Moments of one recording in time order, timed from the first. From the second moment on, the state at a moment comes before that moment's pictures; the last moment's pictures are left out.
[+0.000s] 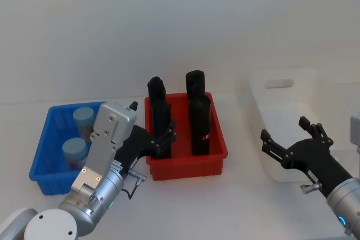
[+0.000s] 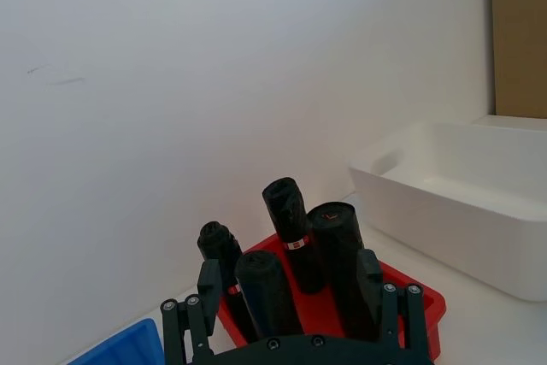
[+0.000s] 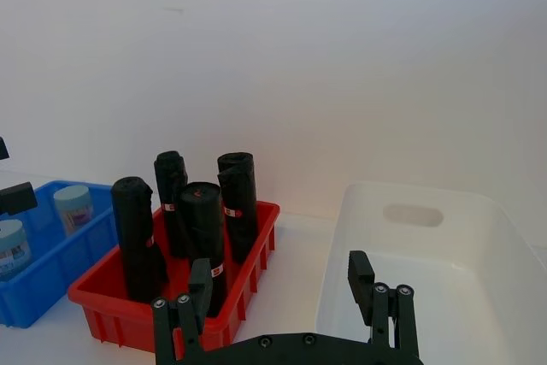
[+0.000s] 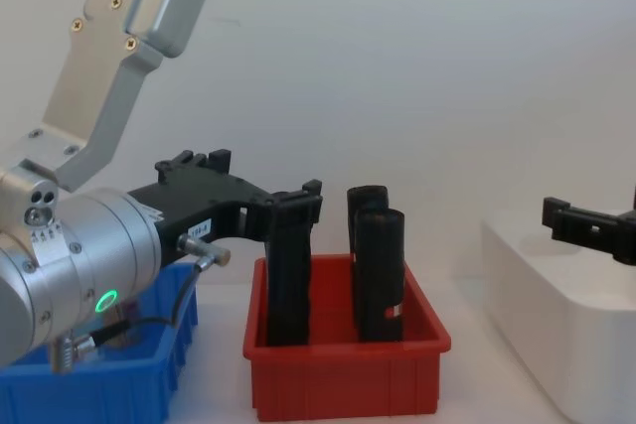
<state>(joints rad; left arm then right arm) -0.24 0.38 0.45 -1.63 -0.20 0.01 -0.01 -0.01 0.34 -0.23 -1.77 0.29 0.03 0.07</state>
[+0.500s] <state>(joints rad) -0.24 0.38 0.45 -1.63 -0.20 0.01 -0.01 -0.01 0.34 -0.23 -1.77 0.29 0.03 0.07</state>
